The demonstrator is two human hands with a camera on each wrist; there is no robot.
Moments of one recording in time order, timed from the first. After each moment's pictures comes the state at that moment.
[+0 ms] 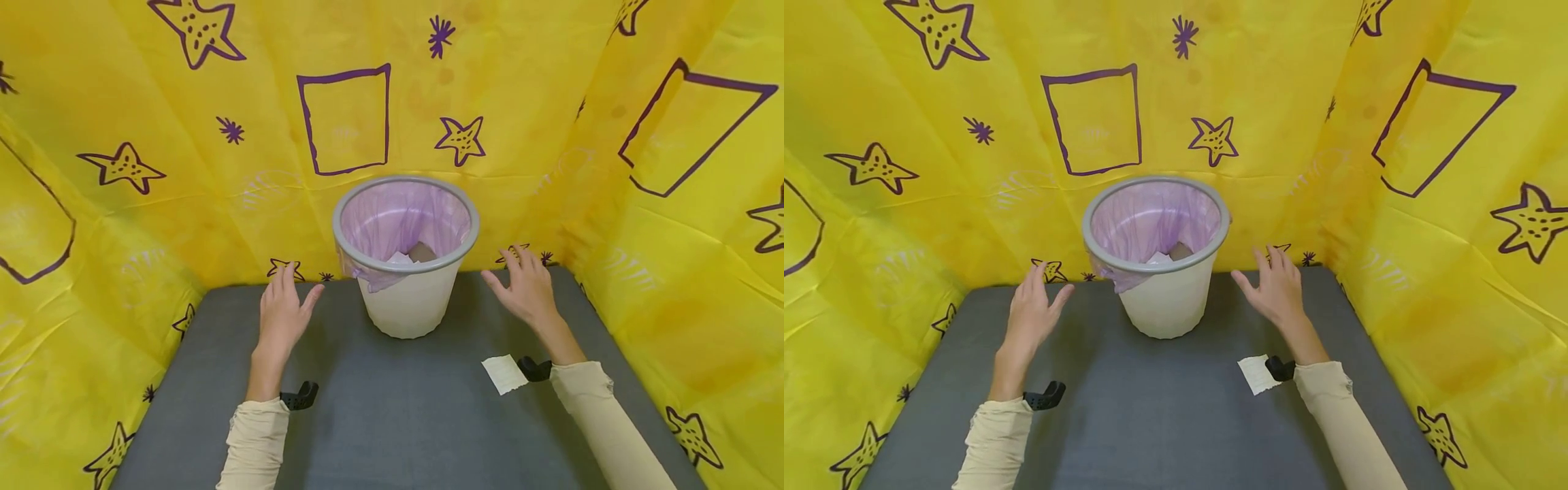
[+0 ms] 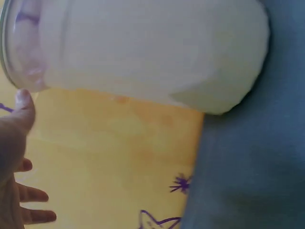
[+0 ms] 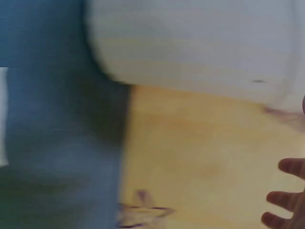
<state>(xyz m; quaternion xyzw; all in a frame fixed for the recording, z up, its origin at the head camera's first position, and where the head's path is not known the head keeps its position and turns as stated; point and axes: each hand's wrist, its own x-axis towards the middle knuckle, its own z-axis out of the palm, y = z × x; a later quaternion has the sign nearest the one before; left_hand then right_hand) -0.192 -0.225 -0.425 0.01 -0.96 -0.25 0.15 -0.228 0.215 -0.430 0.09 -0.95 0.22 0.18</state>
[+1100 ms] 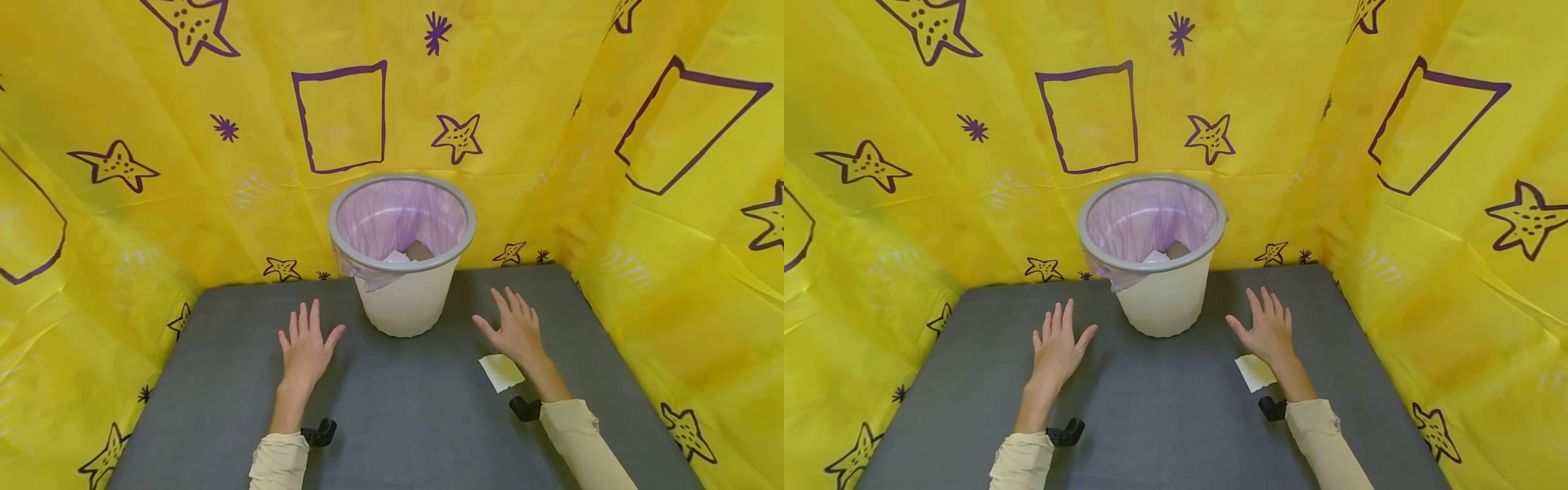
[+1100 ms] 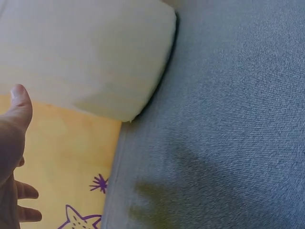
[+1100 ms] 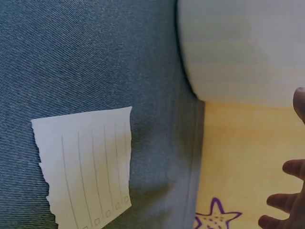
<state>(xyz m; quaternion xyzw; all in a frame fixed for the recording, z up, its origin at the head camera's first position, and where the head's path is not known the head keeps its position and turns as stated) -0.161 -0.197 -0.499 0.04 -0.97 -0.22 0.04 -0.189 0.209 -0.509 0.06 -0.97 0.22 0.11</state>
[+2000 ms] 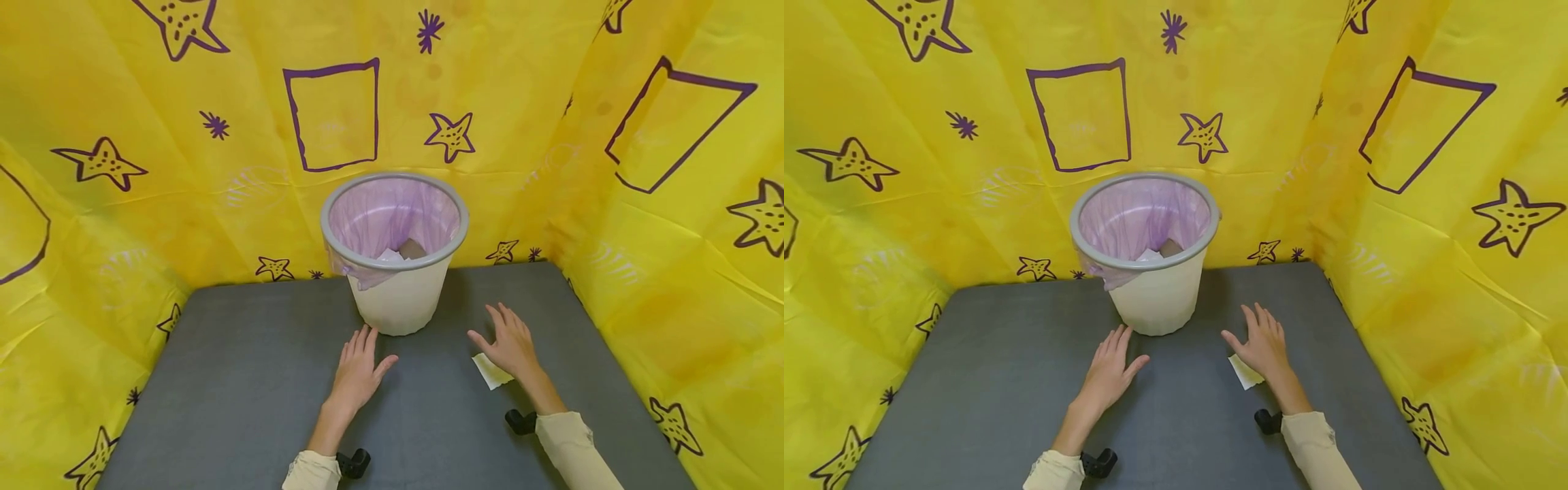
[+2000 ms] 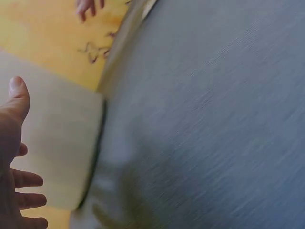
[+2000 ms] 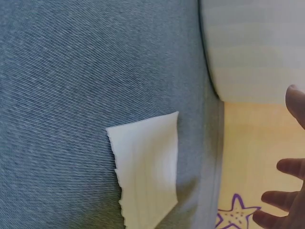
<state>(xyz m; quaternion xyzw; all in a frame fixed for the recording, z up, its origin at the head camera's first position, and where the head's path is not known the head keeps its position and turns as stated) -0.132 -0.107 -0.534 -0.10 -0.96 -0.27 0.05 -0.170 0.215 -0.535 0.07 -0.97 0.23 0.10</state>
